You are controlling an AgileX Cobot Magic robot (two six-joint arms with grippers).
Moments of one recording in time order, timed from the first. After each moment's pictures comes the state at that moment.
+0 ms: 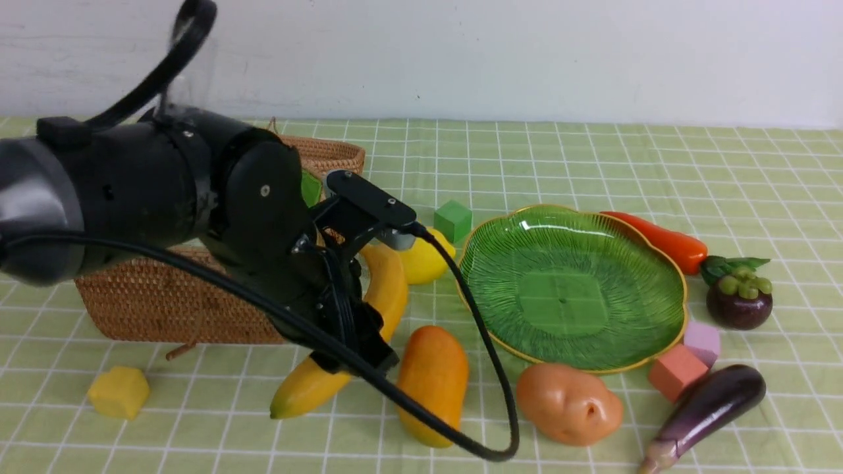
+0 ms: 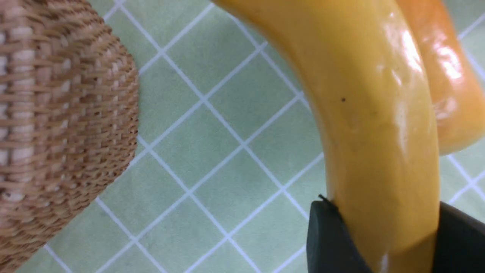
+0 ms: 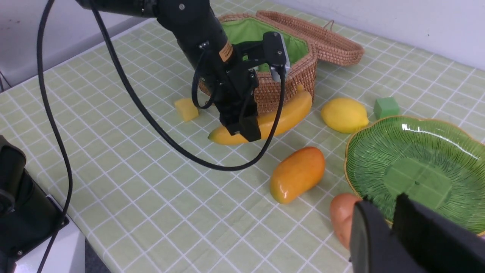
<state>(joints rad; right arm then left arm) 0.58 0.52 -1.17 0.24 1.11 -0.13 -0.56 1.61 -1.21 -0.08 0.82 0.18</state>
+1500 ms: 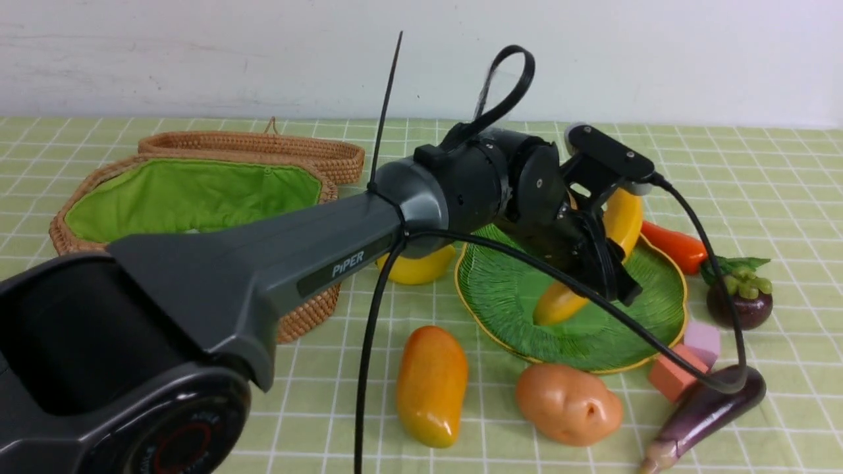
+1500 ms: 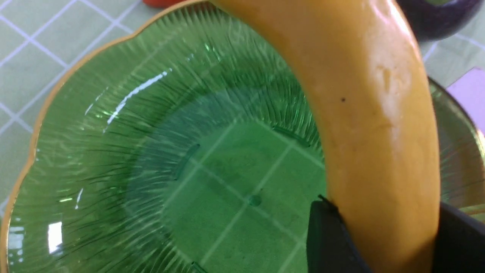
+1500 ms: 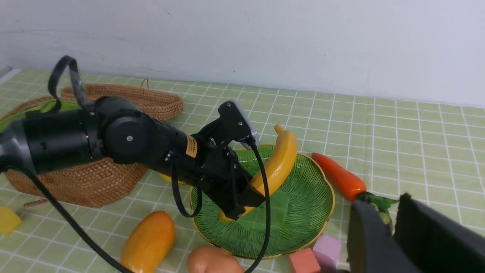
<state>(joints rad) 0.58 0.52 -1.17 -0.28 1.04 0.29 -0.74 2.25 -1.99 -0.21 0.61 0.27</state>
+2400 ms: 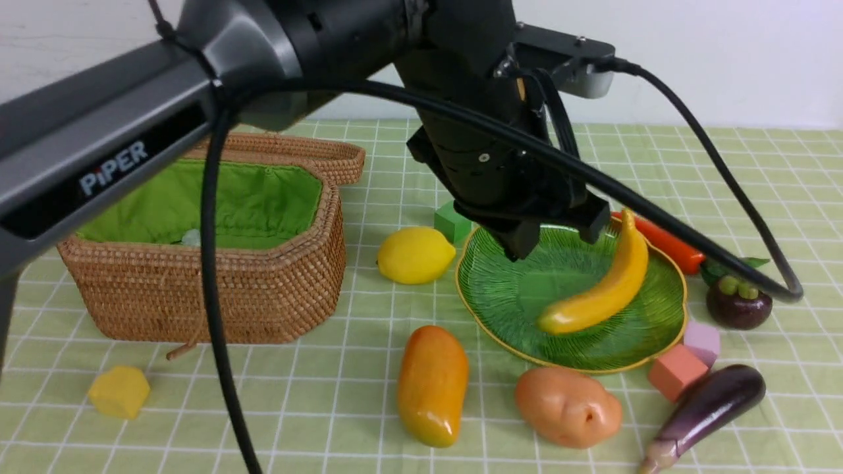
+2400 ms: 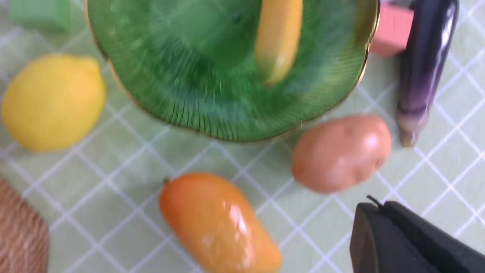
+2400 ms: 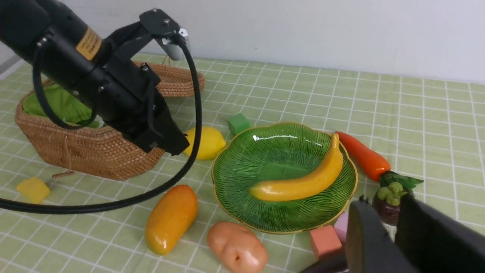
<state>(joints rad) 0.58 0.52 -1.17 -0.19 1.09 0.24 -0.74 1.90 -2.00 -0.10 1.23 -0.04</state>
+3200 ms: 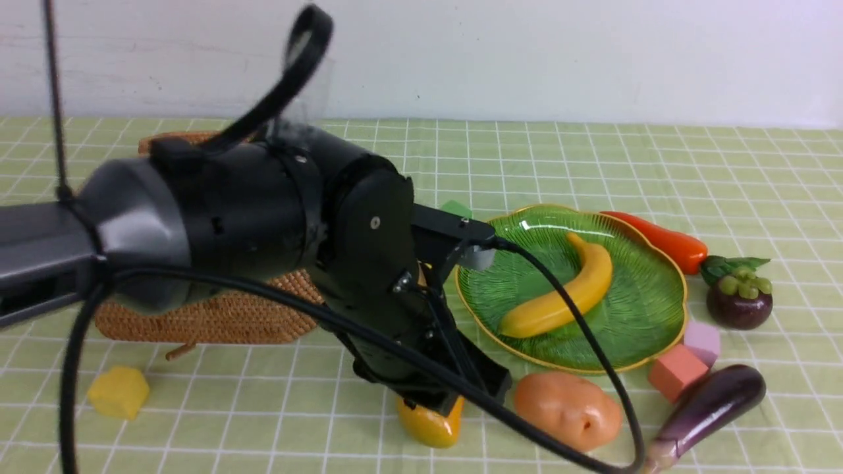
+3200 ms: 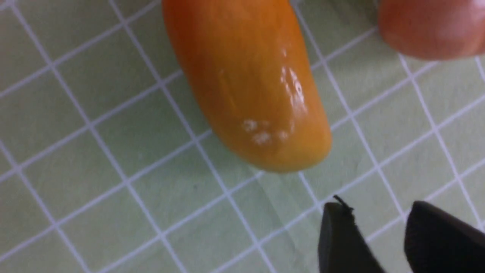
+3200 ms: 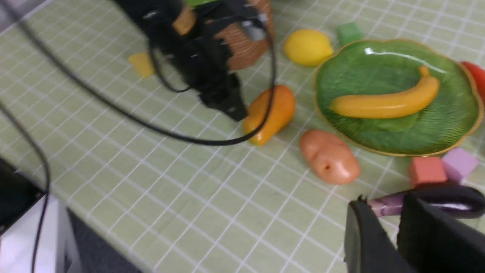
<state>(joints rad) 0.58 0.52 -1.17 0.16 1.26 -0.01 -0.74 1.71 -1.29 -0.09 0.84 -0.22</state>
